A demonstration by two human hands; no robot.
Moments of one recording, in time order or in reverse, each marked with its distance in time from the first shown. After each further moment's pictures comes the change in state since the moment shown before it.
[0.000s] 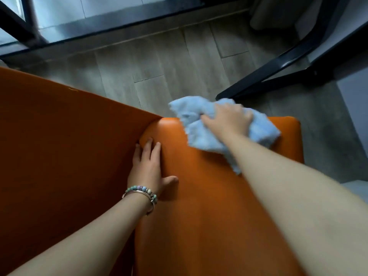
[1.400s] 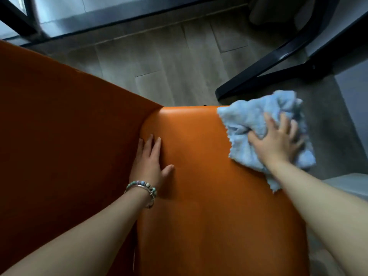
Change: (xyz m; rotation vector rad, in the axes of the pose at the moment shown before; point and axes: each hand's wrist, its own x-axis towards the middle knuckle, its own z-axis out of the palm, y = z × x) left_hand -0.020 -0.009 0.016 -0.167 0.074 0.022; right_hand -0.079 0.095 0.021 0.159 0.095 0.310
